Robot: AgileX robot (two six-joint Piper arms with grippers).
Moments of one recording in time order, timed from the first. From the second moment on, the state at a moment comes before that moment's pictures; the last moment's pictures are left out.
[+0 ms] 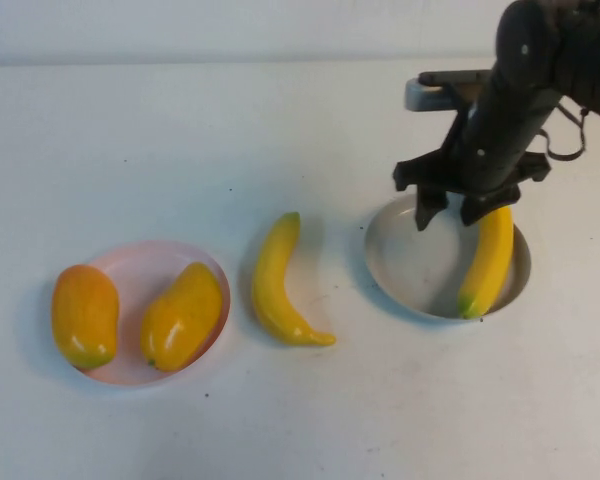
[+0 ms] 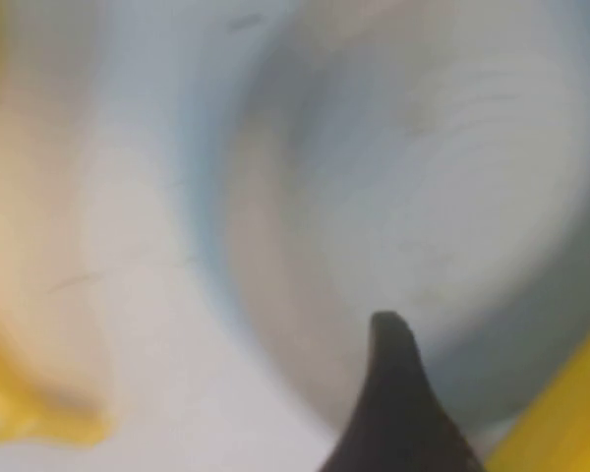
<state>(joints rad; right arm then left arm) 0.39 2.04 -1.81 0.07 1.19 0.21 -0.09 -0.01 0.02 0.06 0.38 0.03</state>
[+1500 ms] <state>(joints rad) 0.74 2.36 -2.13 0.13 1.23 0.18 -0.09 -0.01 0.02 0.06 0.38 0.03</state>
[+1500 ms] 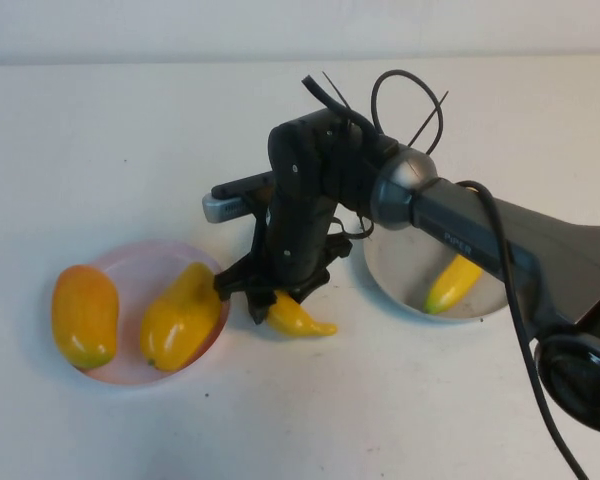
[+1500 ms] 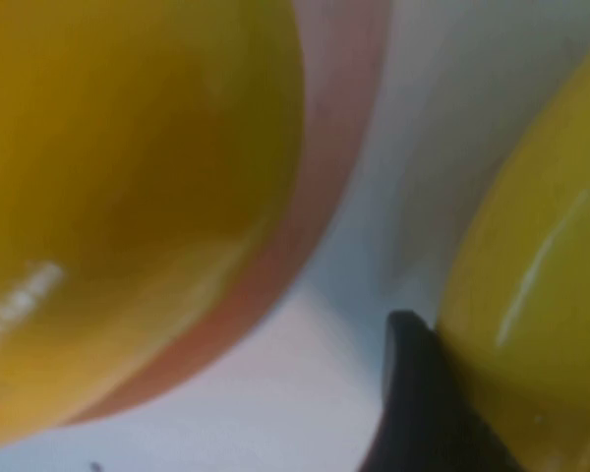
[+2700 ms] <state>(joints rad) 0.42 2.15 -1.98 0.24 1.24 0.34 -0.09 -0.01 0.02 0.06 0.38 0.03</state>
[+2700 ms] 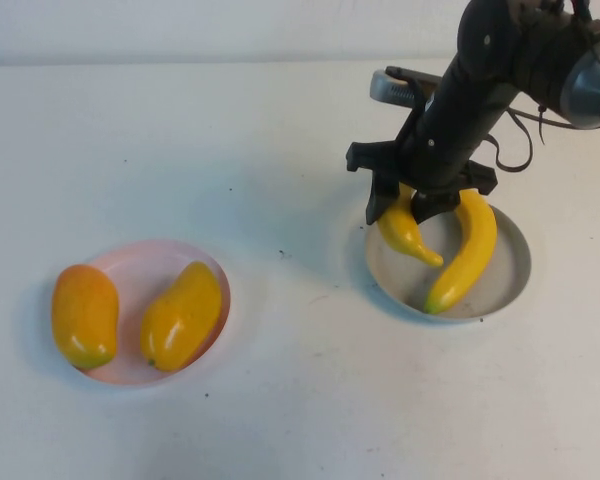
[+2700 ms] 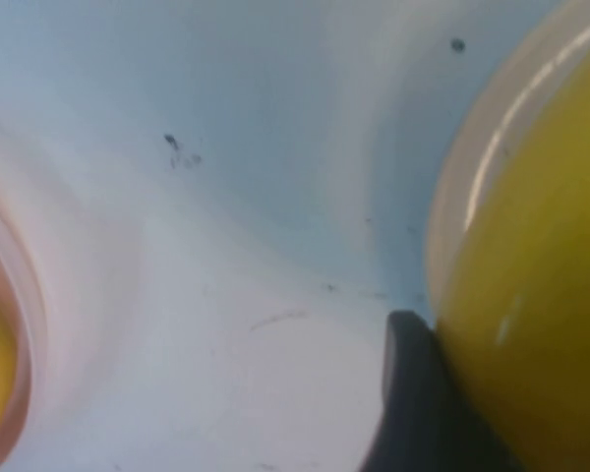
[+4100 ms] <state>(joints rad) 0.42 1.88 -1.90 0.27 1.23 0.12 -0.09 -0.01 0.02 0.06 0.38 0.03</state>
